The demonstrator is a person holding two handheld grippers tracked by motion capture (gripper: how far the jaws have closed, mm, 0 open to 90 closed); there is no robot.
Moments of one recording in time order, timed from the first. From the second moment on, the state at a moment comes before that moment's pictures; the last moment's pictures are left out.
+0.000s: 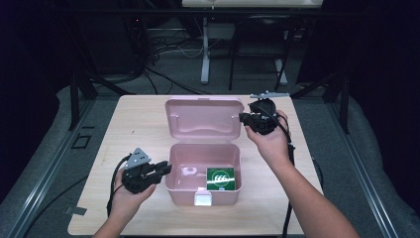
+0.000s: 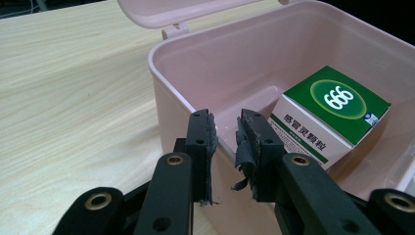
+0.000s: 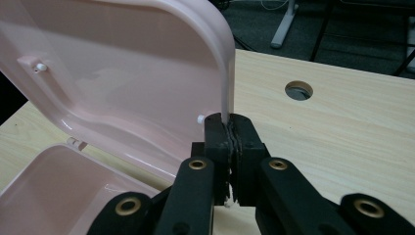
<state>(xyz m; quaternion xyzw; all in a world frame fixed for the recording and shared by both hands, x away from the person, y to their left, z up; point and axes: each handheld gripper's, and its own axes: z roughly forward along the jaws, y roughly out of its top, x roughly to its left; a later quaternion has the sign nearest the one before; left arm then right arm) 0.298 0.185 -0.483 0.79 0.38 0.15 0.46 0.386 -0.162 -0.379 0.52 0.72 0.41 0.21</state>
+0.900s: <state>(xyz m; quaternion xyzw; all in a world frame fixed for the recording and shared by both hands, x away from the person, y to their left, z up) 0.297 0.185 -0.483 0.78 0.39 0.15 0.46 0.341 -0.163 -0.393 0.49 0.71 0.45 0.25</state>
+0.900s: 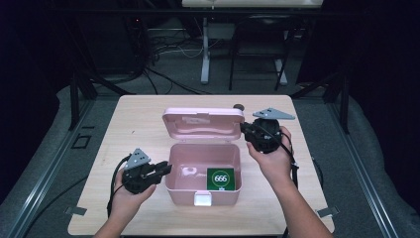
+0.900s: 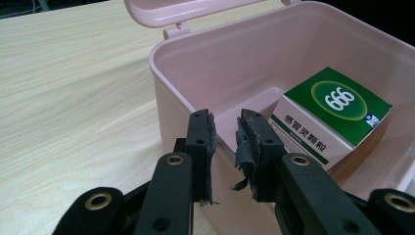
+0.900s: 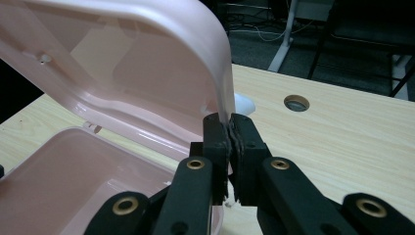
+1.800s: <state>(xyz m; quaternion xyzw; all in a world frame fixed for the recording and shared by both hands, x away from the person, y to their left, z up) 0.304 0.190 -0.443 0.74 0.39 0.22 0.50 0.323 -0.171 -0.407 0.48 0.68 0.49 0.23</state>
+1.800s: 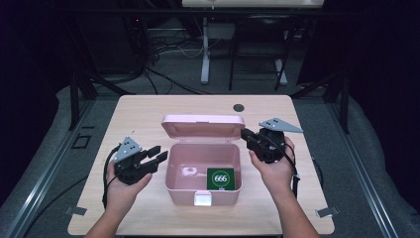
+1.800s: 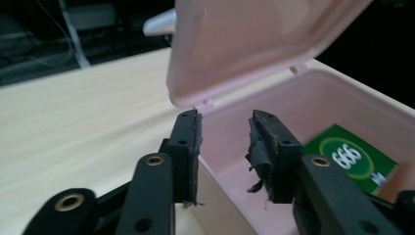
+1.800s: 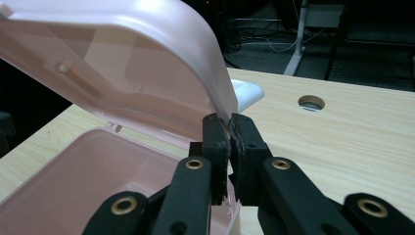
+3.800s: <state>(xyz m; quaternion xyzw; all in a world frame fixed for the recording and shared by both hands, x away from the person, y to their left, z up) 0.320 0.178 -0.399 0.71 0.38 0.26 0.54 0.328 -0.208 -0.413 0.51 0.66 0.51 0.20</state>
